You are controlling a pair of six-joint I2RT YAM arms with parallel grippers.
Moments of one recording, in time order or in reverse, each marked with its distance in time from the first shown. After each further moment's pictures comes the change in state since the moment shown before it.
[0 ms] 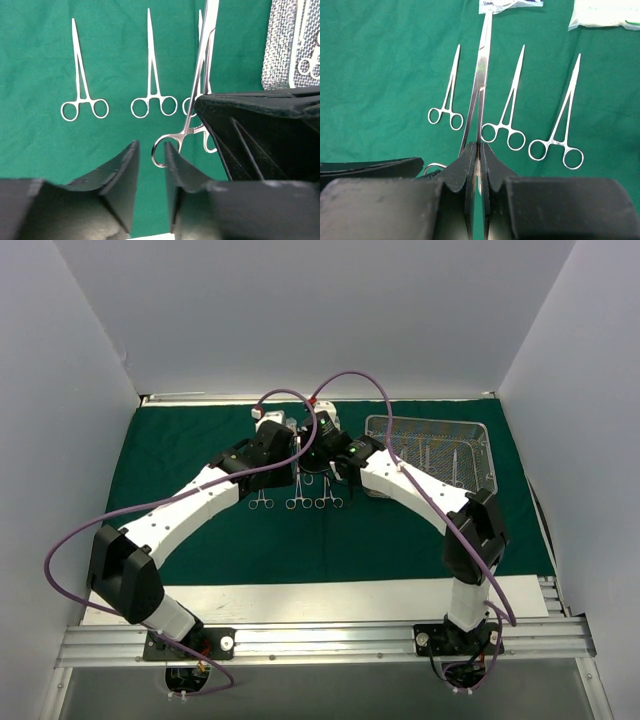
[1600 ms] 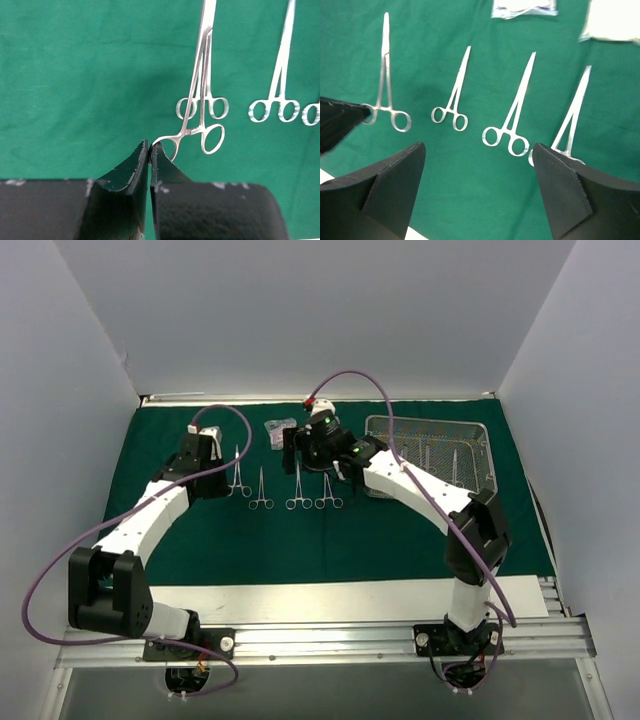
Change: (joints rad) left arm 0.443 -0.144 -0.322 0.135 0.238 0.283; right arm -0.015 0.003 -0.007 0.045 -0.056 -0.066
